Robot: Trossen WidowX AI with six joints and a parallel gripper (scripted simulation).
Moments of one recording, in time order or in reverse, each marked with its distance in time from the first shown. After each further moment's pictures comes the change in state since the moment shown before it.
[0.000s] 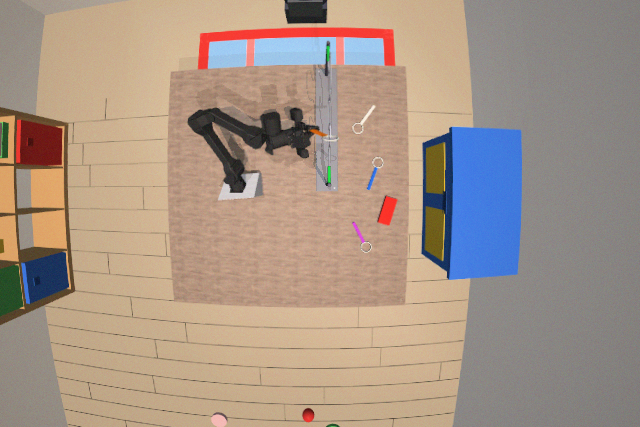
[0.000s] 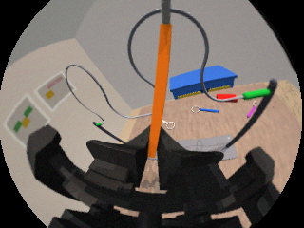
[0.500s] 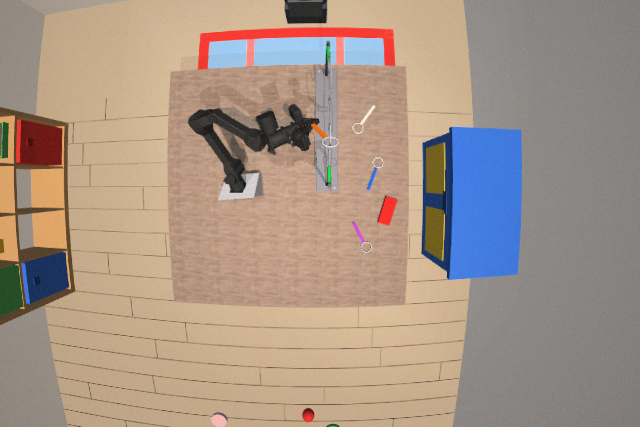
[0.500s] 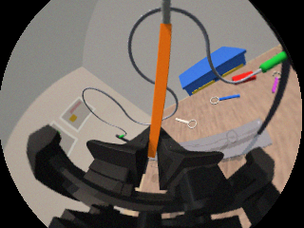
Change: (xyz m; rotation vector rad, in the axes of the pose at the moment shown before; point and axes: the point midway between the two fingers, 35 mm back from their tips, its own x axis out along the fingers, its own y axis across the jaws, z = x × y) arm 0.001 0.025 0.002 0.306 -0.034 0.171
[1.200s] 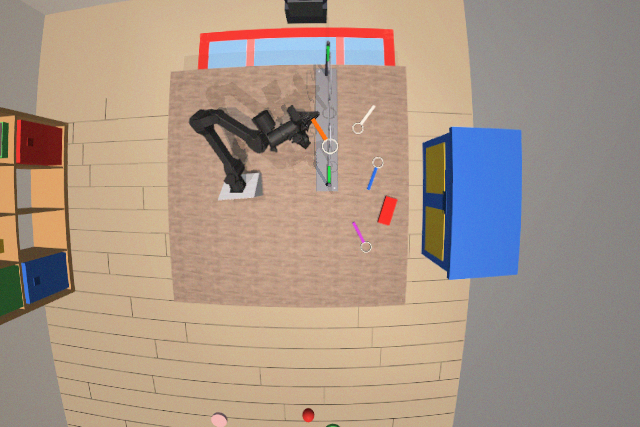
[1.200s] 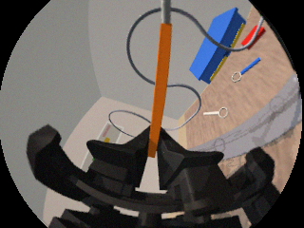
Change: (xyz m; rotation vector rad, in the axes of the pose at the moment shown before) arm 0.000 0.033 0.007 0.431 -0.057 0.236
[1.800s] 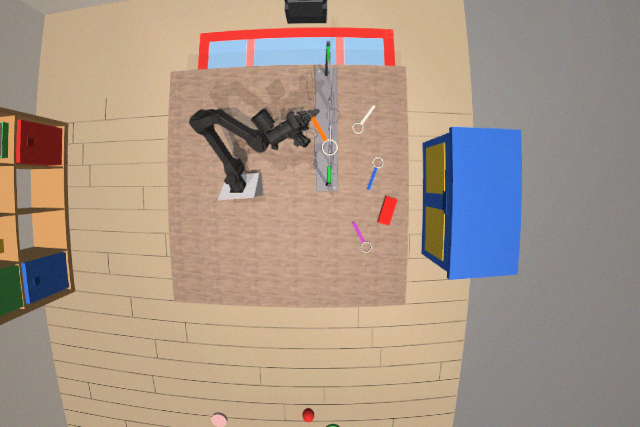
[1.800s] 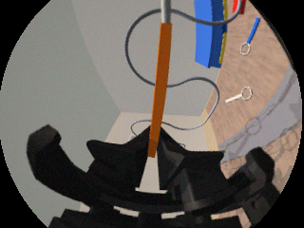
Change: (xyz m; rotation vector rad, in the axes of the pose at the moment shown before) arm 0.001 0.025 0.004 0.341 -0.045 0.188
